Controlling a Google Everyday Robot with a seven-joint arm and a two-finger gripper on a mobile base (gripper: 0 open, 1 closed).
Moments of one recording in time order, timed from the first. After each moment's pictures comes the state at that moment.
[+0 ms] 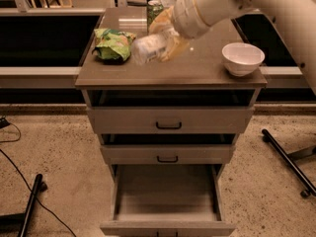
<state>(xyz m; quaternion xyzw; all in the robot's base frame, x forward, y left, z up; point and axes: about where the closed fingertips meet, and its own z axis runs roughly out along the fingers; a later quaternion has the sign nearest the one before) 0.652 -0.007 0.954 -0.80 0.42 0.01 0.43</state>
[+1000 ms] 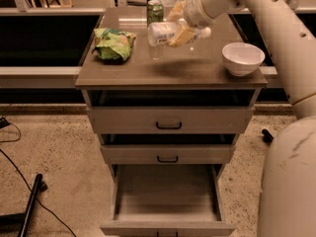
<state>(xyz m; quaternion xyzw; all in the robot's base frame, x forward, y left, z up) 0.770 -0.059 0.935 -0.70 0.56 0.00 0.44</state>
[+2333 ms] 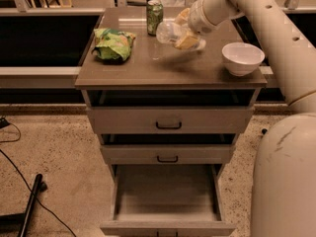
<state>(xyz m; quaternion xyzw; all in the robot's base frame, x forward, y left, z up) 0.786 -0.081 0.900 -0.68 0.61 -0.01 0.41</state>
